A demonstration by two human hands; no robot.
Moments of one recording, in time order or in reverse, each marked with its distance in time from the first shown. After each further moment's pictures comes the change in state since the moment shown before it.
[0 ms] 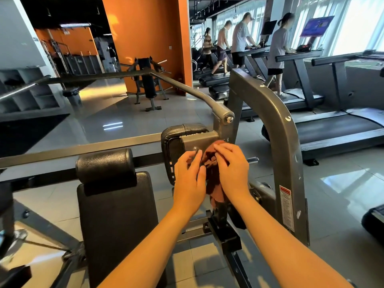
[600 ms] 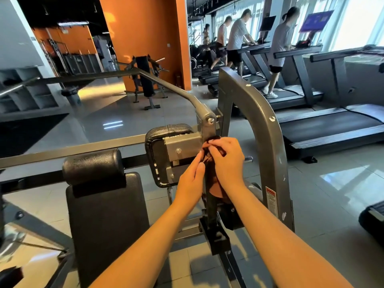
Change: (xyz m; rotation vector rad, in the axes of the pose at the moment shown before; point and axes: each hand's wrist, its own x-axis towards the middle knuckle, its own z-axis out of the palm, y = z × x) left_hand 0.013 0.026 0.045 -0.316 -0.229 -0.295; right_hand 0.033 0.020 -0.027 0.044 0.003 0.056
